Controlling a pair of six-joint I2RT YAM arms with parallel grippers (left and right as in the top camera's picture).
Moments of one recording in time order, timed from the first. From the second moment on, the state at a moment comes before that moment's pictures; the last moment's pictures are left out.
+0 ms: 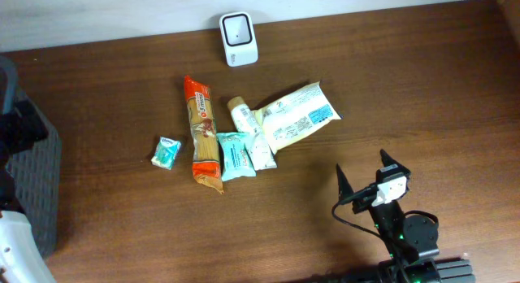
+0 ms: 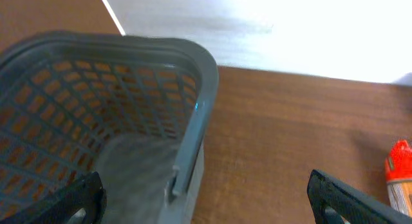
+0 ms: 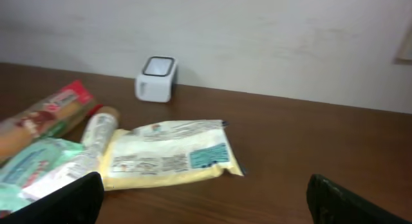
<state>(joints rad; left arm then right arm) 0.53 1.31 1.44 -0.66 0.16 0.23 0.07 0.01 0.01 -0.05 -0.14 -0.04</state>
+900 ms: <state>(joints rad) 0.53 1.31 1.44 -0.74 0.16 0.24 -0.13 1.68 1.50 -0.88 -0.56 -0.31</state>
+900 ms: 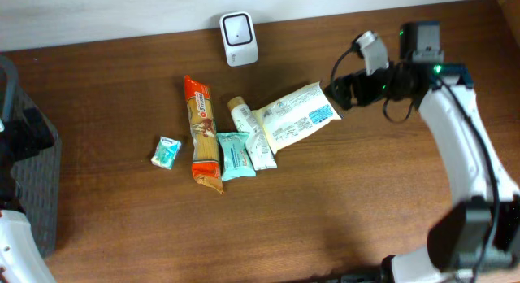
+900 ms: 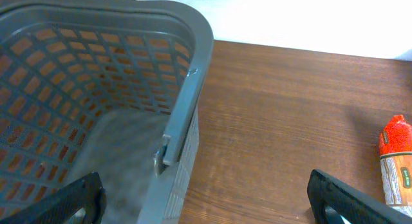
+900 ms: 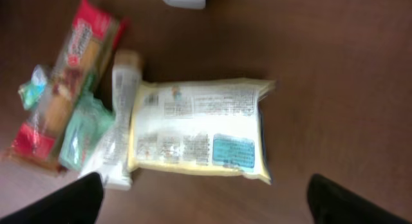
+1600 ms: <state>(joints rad) 0.53 1.31 1.44 -0.74 0.16 0.24 -0.11 2.28 1.81 -1.04 -0.70 -0.56</state>
